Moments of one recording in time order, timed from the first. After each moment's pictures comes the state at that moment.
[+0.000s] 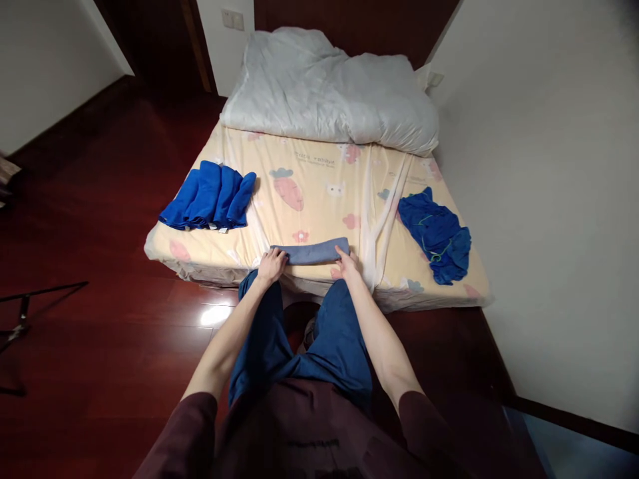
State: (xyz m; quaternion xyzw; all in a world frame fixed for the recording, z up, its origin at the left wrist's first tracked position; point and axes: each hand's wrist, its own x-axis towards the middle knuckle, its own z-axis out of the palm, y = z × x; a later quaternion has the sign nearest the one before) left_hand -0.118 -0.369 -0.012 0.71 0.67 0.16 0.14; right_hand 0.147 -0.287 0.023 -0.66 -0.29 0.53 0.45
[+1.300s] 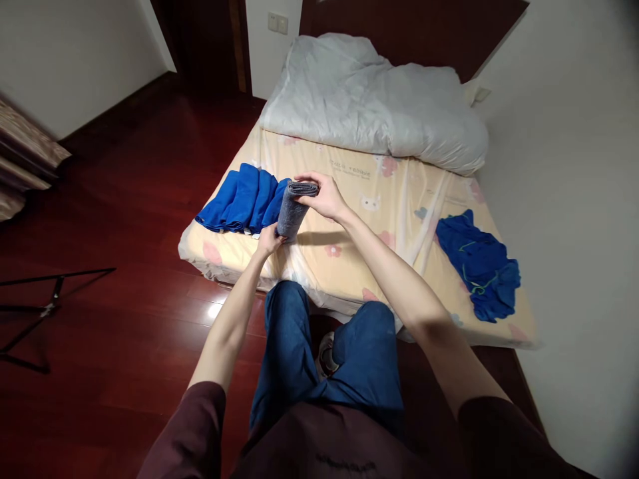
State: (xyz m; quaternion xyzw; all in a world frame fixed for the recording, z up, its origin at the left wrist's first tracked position) left_hand -0.275 -0.293 0.006 0.56 0.72 0.35 0.22; right_hand -0.103 -0.193 0.193 -0.21 -0.80 0.44 0.34
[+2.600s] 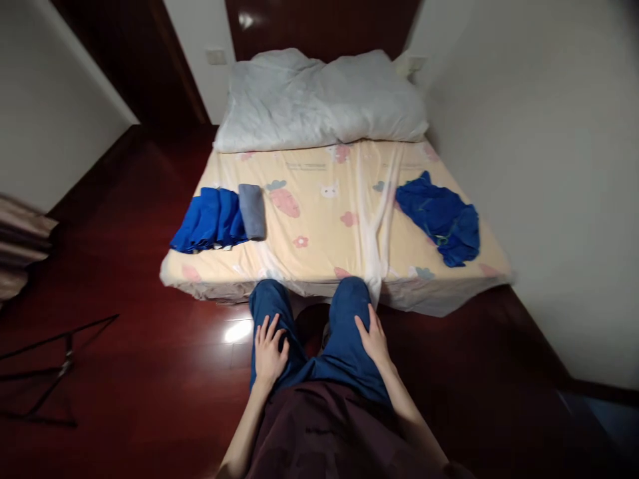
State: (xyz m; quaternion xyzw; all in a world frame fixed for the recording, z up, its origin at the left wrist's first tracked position) left_hand -0.080 -0.608 -0.002 0.67 0.71 0.18 0.10; right_hand 0.242 -0.522 -0.023 -0.73 -0.52 0.35 0.27
